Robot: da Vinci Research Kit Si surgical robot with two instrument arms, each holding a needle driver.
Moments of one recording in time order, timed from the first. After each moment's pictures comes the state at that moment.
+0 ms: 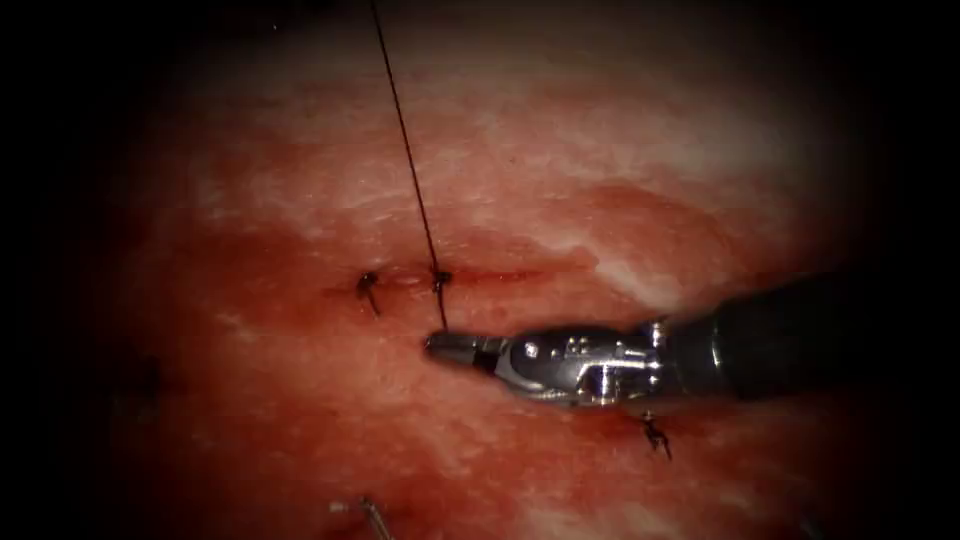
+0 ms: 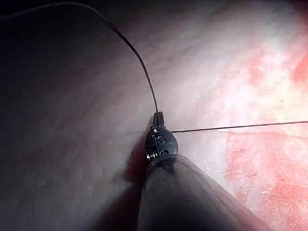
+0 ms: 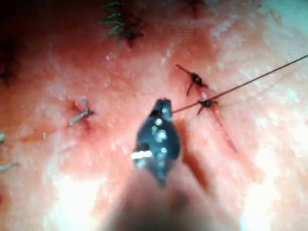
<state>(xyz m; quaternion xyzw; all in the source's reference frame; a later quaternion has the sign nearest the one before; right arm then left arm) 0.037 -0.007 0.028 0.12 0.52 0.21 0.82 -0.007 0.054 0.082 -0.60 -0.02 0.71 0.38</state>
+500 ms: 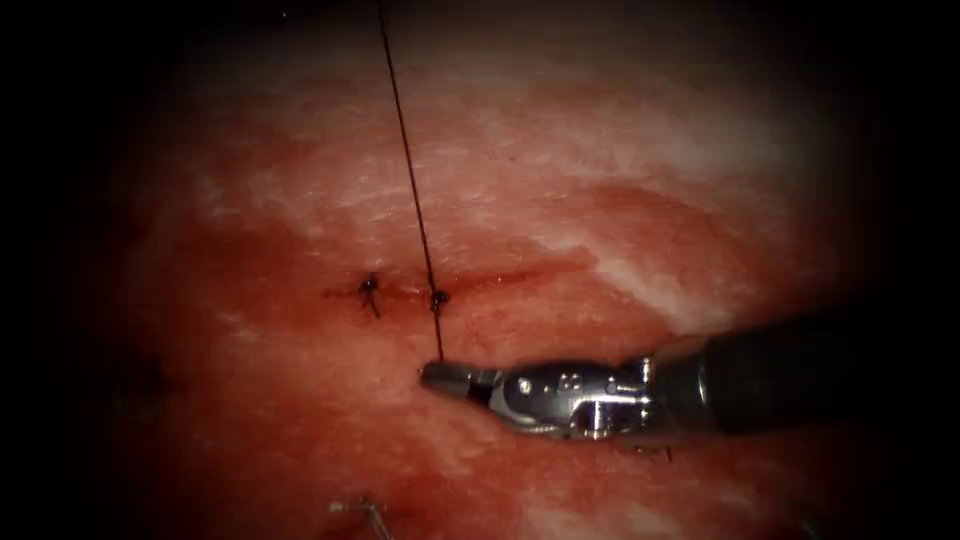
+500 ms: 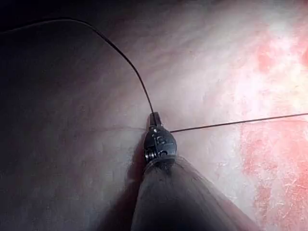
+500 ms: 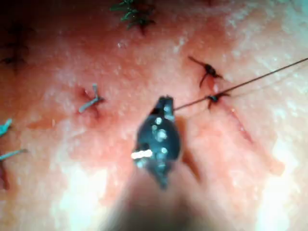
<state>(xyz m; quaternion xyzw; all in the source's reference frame) 0.037 -0.010 0.028 0.11 0.53 0.20 0.82 -0.007 0.058 0.085 -0.58 0.04 0.73 0.35</state>
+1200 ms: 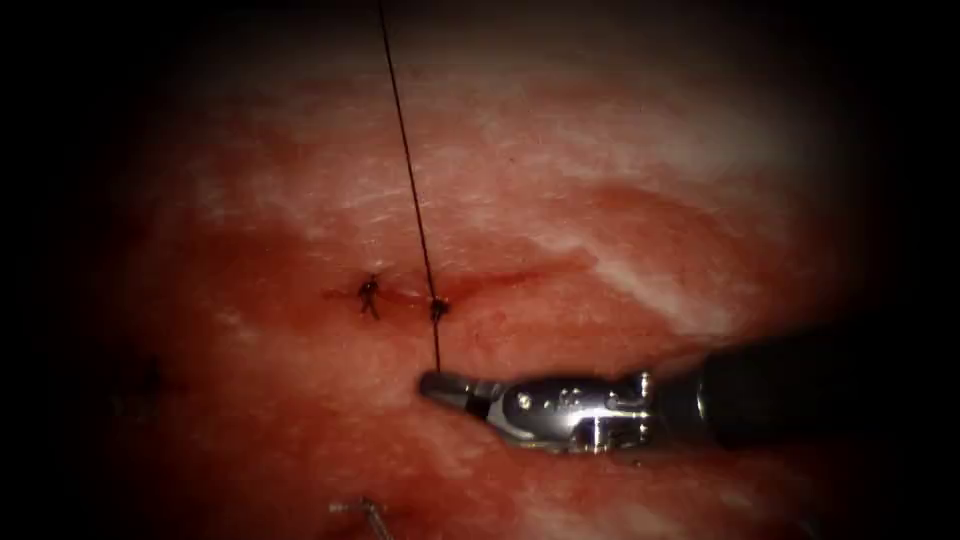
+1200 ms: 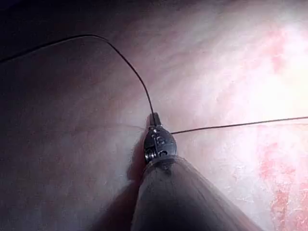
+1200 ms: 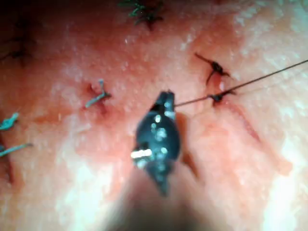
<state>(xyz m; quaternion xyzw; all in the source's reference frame) 0.037 -0.009 0.028 0.07 0.56 0.24 0.79 -0.008 0.058 0.085 -0.59 0.04 0.72 0.36</state>
